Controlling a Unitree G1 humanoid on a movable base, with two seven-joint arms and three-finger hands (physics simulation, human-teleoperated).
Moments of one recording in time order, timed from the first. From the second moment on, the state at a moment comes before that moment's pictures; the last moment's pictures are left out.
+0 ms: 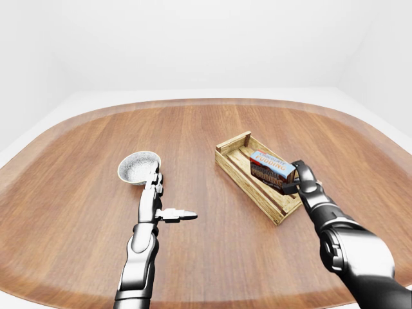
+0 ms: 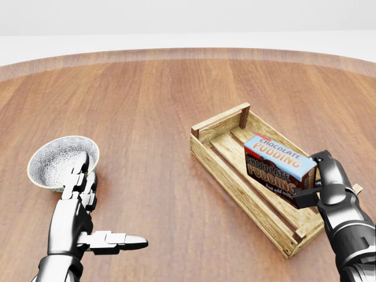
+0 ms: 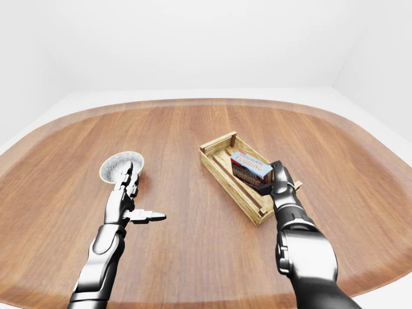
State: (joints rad) left arm -0.01 0.02 0.04 0.02 -0.02 -0.01 -0.04; right arm -0.82 -0.38 -0.19 1.37 -0.42 0.04 -0.15
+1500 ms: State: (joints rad) left arm -0.01 0.02 0.04 0.02 -0.02 -0.01 -0.04; right arm -0.76 -0.37 -0.22 1.38 -0.40 0.00 -0.23
